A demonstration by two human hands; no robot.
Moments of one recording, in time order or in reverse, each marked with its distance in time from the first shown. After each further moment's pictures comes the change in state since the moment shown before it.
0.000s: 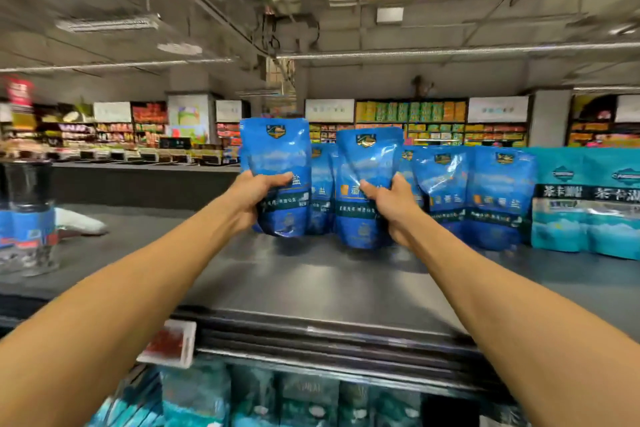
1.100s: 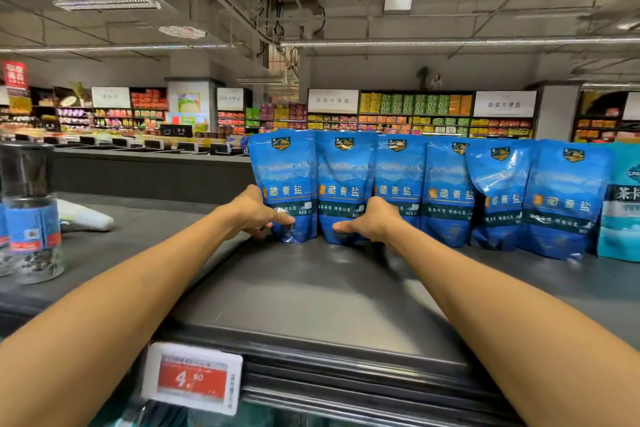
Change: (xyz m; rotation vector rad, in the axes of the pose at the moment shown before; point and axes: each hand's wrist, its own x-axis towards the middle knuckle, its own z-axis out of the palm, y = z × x) left_hand 0.058 -0.038 -0.088 0.769 -0.067 -0.117; right_hand 0.004 0.019 0.087 -0.840 -0.232 0.119
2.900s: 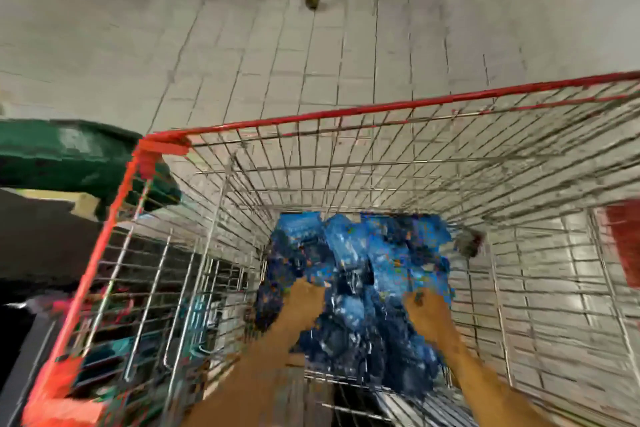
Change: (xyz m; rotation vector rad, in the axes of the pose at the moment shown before) left_hand -0.772 -0.047 0.980 0.748 -1.569 0.148; right_hand -0.973 0.761 0.056 0.526 0.840 1.805
